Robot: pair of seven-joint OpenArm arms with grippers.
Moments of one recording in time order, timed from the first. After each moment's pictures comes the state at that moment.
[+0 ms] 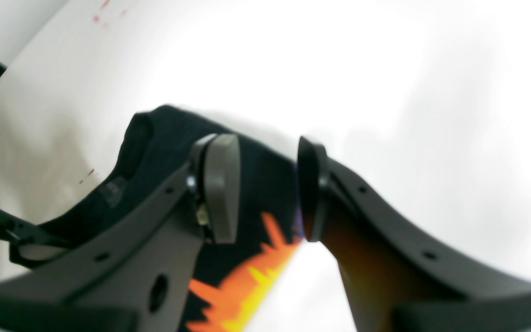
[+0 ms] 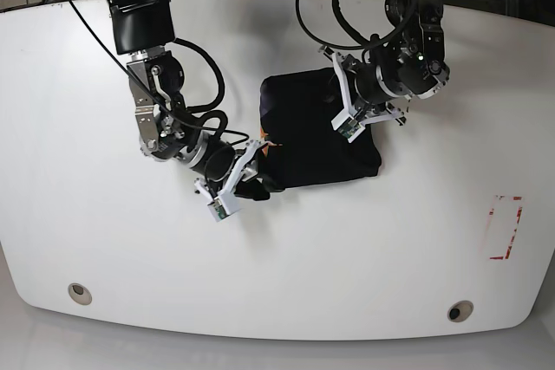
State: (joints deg) left arm 8.3 2.0 -1.7 106.8 -13.3 -41.9 67.5; right arm 12.3 10.4 -13.0 77.7 34.4 30.1 -33.5
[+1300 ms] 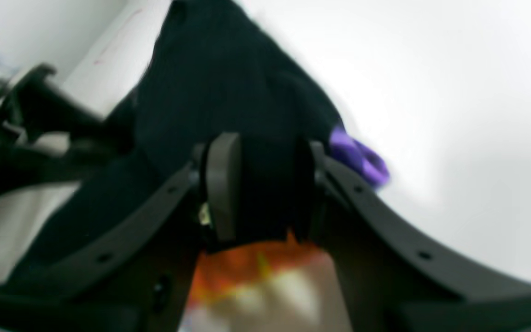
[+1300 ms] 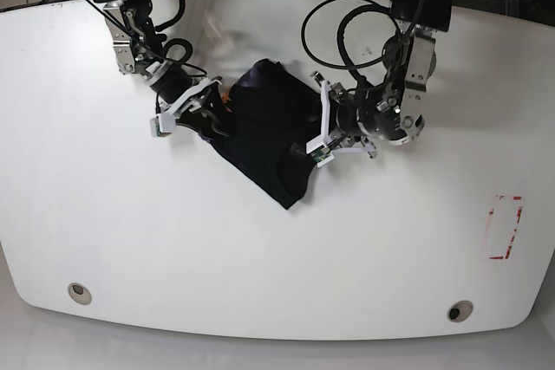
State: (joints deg) left arm -8.7 -4.7 12.3 82.7 -14.4 -42.1 59.2; right arm -6.8 21.4 -12.6 65.3 38.3 32.7 2.9
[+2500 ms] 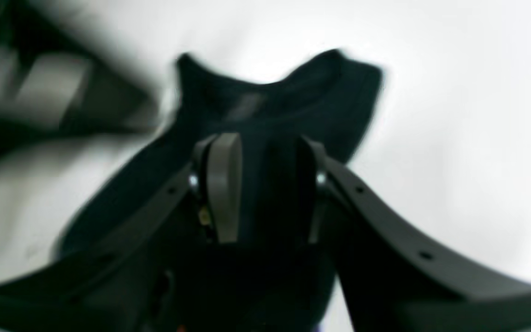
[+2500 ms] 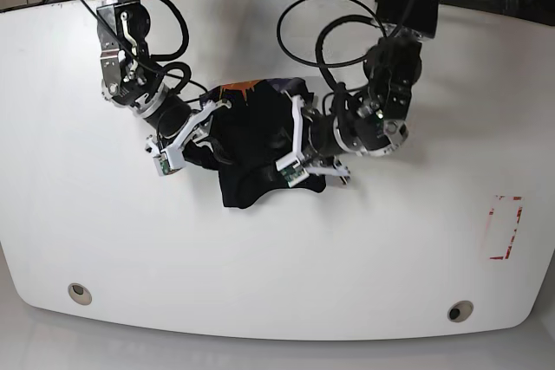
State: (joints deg) left arm -7.7 0.5 13.6 93.1 -13.1 -41.9 57.3; right arm -3.6 18.0 -3.9 89.8 34.7 27.0 -26.1
